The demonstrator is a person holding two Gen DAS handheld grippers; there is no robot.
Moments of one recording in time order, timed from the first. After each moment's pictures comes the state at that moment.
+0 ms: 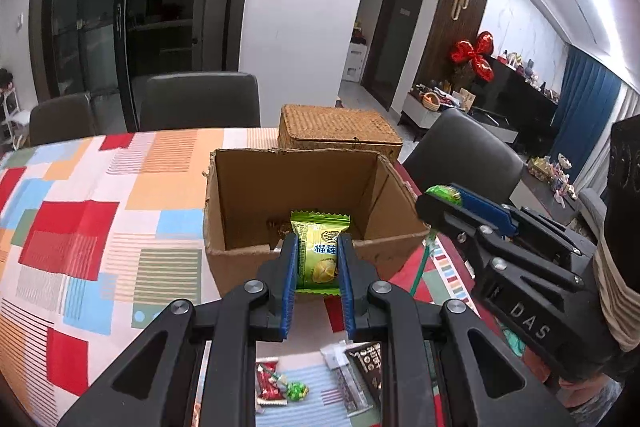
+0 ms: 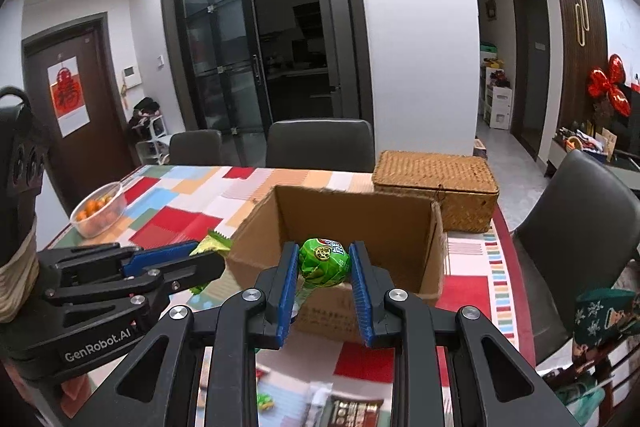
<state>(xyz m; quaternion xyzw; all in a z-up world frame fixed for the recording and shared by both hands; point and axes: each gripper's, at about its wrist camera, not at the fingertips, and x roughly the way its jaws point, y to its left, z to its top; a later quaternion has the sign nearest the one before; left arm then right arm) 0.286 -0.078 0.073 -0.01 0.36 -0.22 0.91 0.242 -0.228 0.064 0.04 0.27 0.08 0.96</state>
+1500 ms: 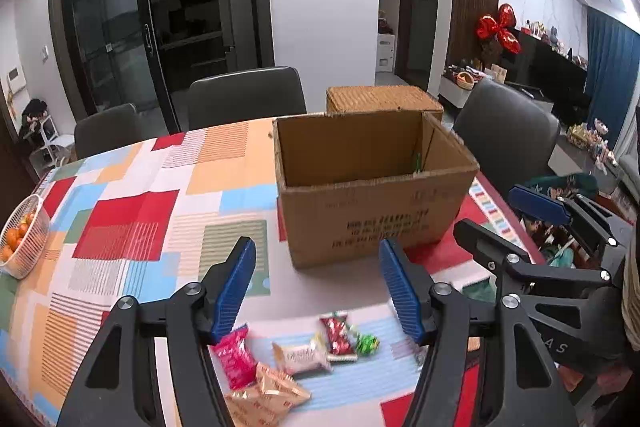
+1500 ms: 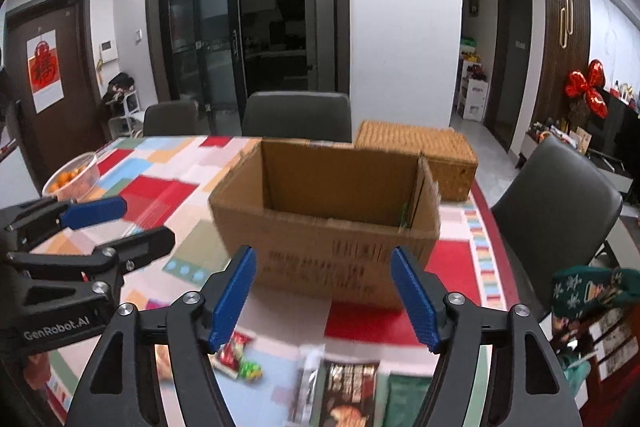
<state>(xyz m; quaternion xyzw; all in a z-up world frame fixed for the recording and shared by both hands) 0.217 -0.040 0.048 0.07 0.34 -0.15 0.92 0.202 -0.198 0.026 0.00 0.30 0.03 0.95</state>
